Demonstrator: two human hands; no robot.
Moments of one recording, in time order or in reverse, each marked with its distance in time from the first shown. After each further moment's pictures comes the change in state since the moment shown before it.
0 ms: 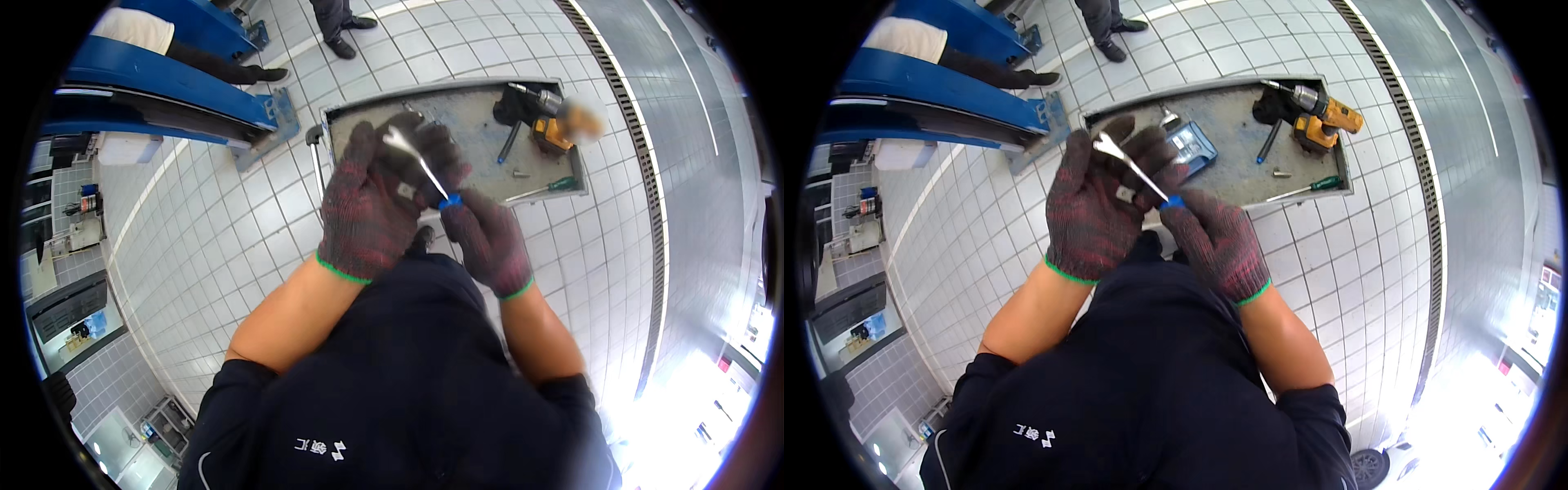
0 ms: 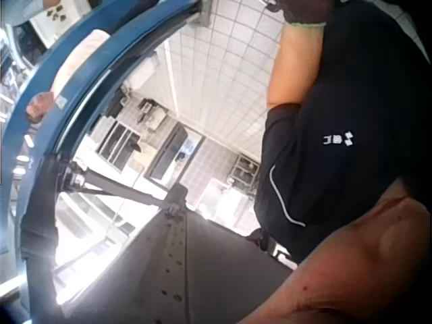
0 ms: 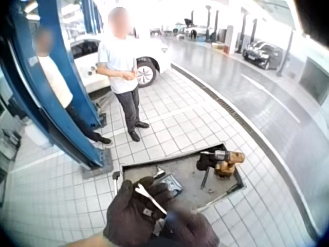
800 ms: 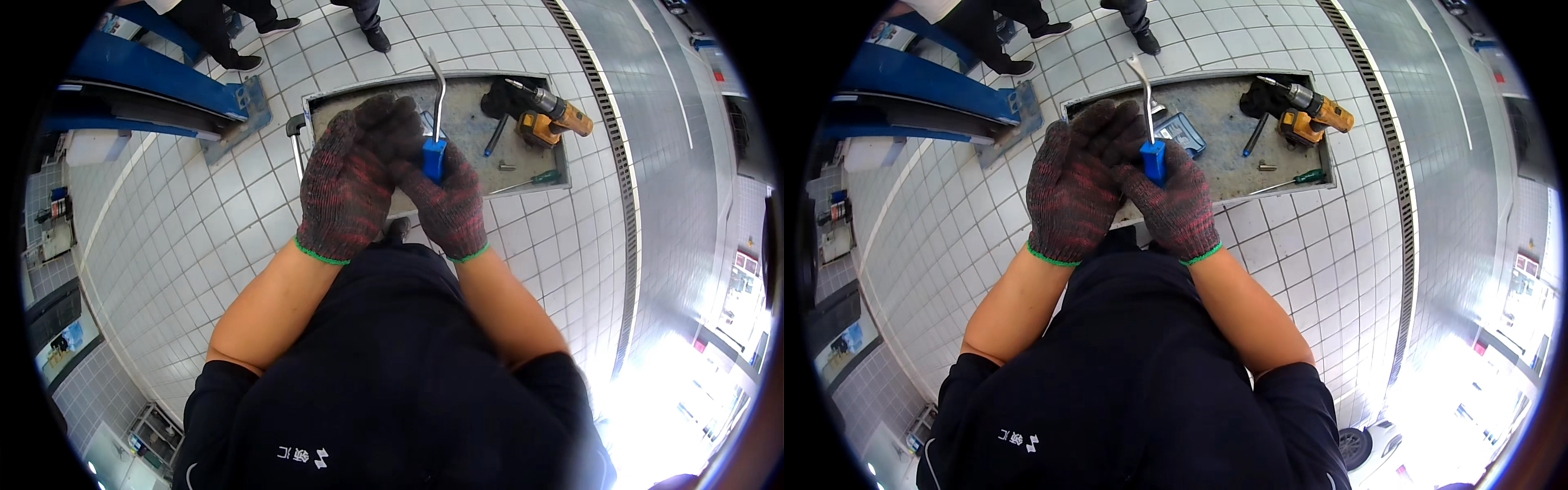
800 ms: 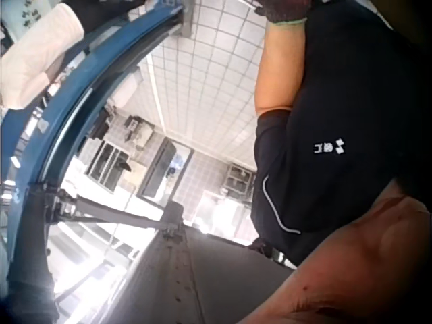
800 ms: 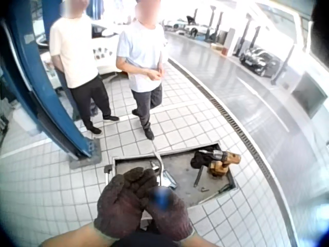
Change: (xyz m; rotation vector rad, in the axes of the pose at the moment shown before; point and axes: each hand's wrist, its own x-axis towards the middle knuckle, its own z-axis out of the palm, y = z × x) left_hand 0.020 0.028 -0.059 0.014 -0.185 0.038; right_hand 0.063 0.017 0.070 0.085 0.241 -0.013
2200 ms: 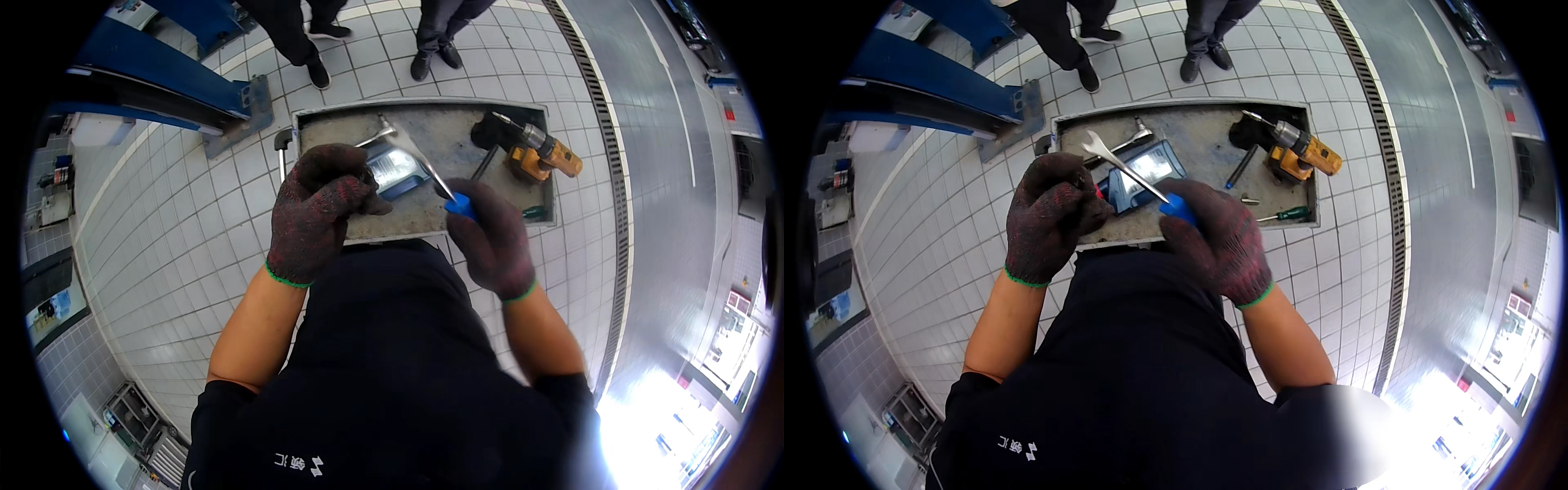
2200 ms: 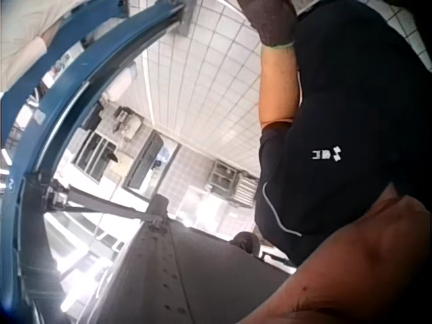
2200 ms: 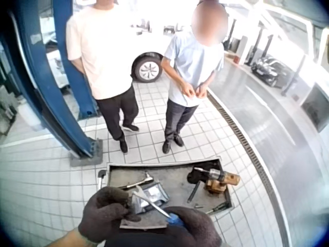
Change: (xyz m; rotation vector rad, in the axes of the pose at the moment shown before) left_hand 0.011 -0.008 0.022 0.300 0.241 0.075; right_hand 0.030 -0.037 -0.125 -0.397 -0.313 -0.325
